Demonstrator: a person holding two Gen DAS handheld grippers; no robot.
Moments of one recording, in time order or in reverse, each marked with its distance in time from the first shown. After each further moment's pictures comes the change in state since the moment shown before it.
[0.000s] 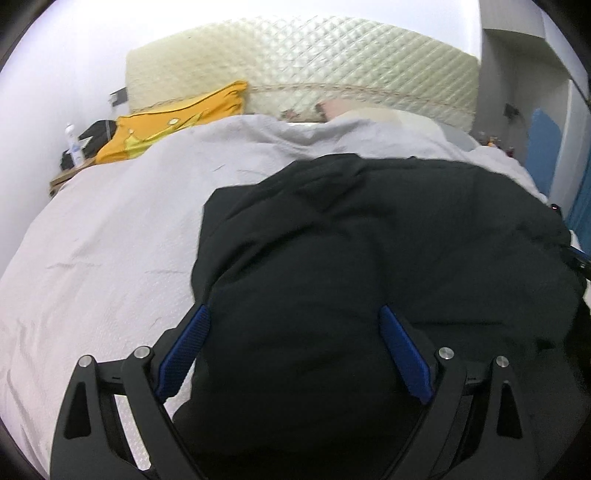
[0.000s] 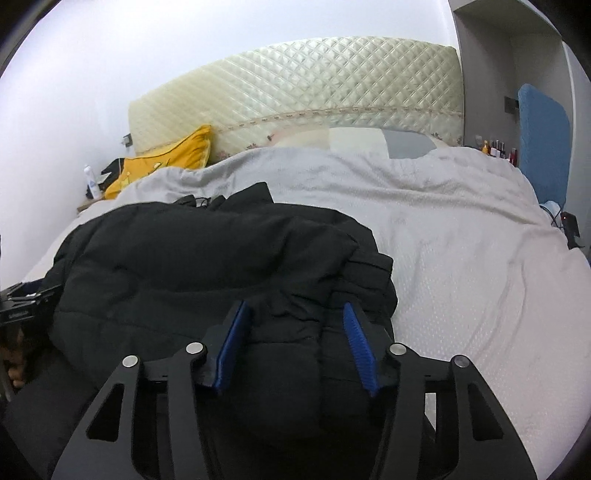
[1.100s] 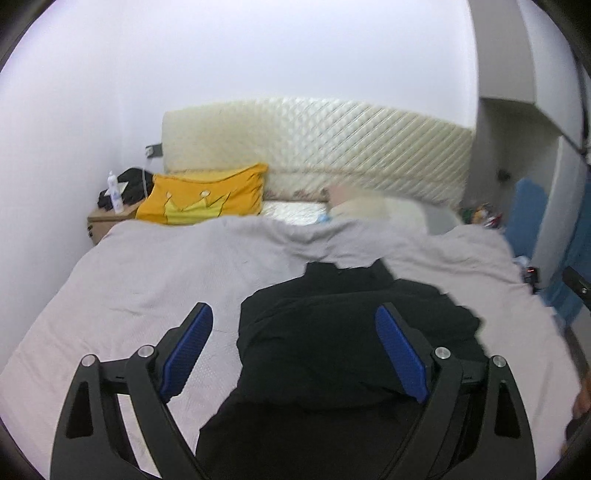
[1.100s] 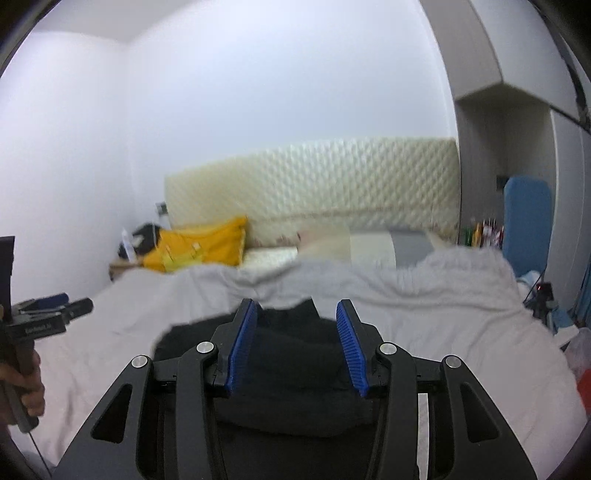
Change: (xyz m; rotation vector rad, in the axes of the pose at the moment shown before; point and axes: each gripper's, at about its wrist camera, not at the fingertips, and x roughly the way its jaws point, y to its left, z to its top) left arm -0.245 -0.018 0.079 -0.068 -0.195 -0.004; right arm -0.235 0.083 0.090 -0.016 -0.291 0.032
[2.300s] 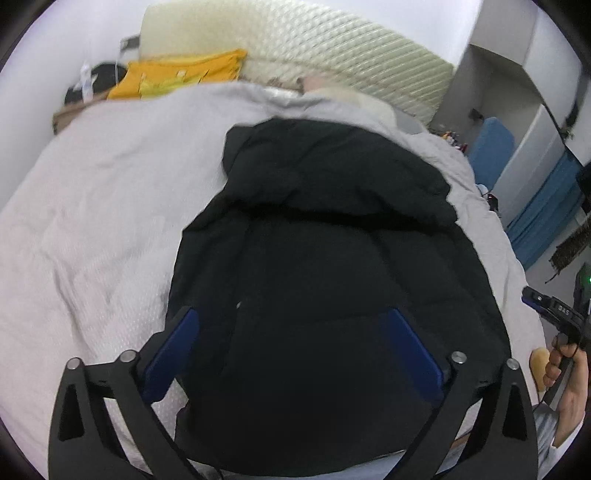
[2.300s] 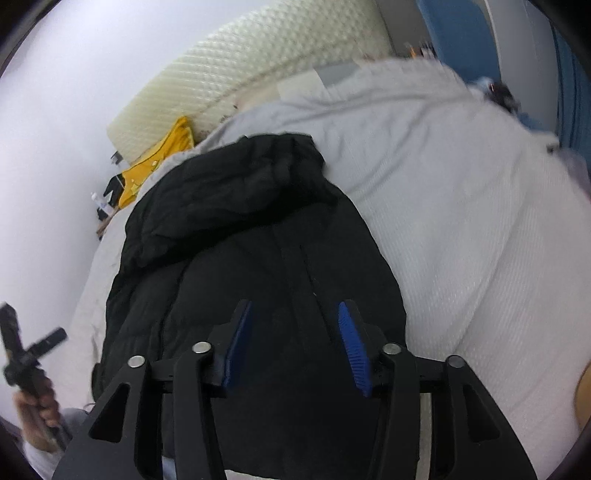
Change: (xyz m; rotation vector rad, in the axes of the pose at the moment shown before) left arm -0.015 0.051 -0.170 -0.095 0.396 -0.184; right arm -0.043 -0.107 -0.183 0.405 0.518 -0.024
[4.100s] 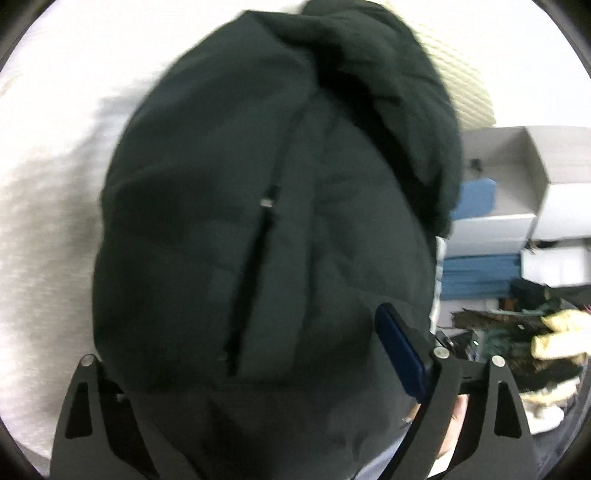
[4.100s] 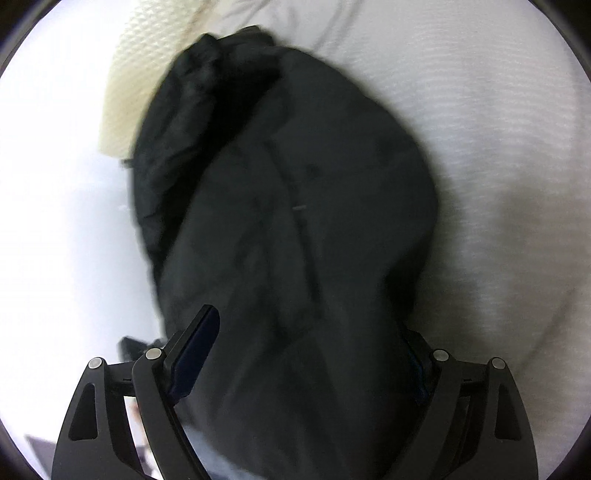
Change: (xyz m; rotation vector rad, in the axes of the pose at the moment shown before) left arm 0.116 0.073 -0.038 -0.517 0.351 -0.459; right arm 0.099 -0.059 -0.019 0.376 0.382 0.363
